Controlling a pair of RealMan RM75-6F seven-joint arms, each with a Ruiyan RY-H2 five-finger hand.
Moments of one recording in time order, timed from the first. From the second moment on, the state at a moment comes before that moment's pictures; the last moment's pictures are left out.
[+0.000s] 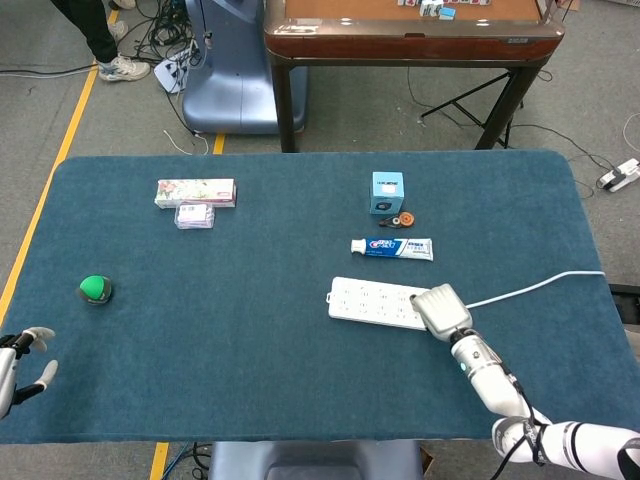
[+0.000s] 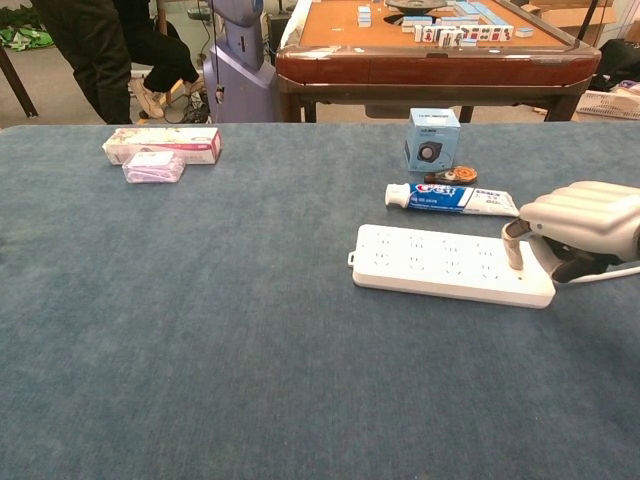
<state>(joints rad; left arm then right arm) -0.04 -1.07 -0.04 -1.63 1.49 1.52 0.04 0.64 -1.41 0.02 -1.59 -1.01 0.95 -0.68</state>
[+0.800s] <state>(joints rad) -0.05 -1.09 -0.02 -1.63 1.52 1.51 0.09 0.31 -1.10 -0.07 -1.80 -1.42 1.46 -0.36</state>
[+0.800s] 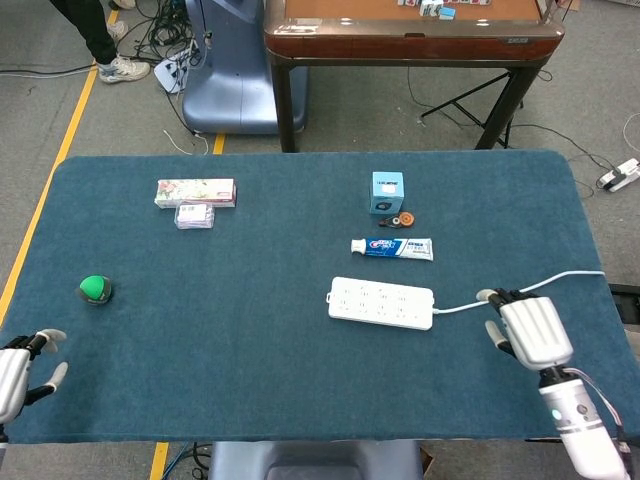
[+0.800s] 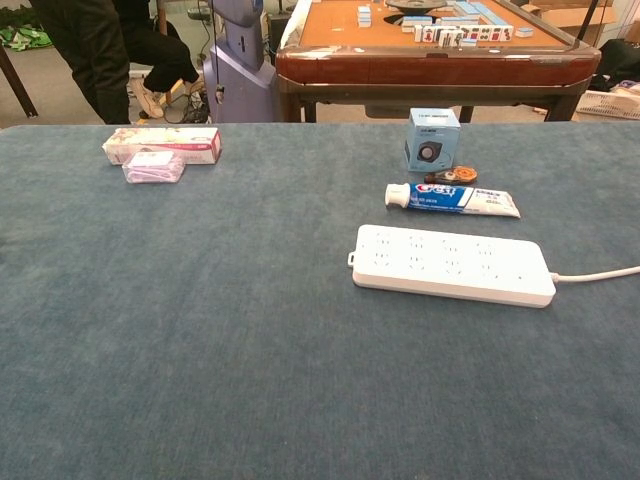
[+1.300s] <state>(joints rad) -0.07 -1.09 -0.01 -1.62 1.55 1.48 0.08 0.14 -1.11 -0.05 -1.65 -1.45 1.60 -0.11</state>
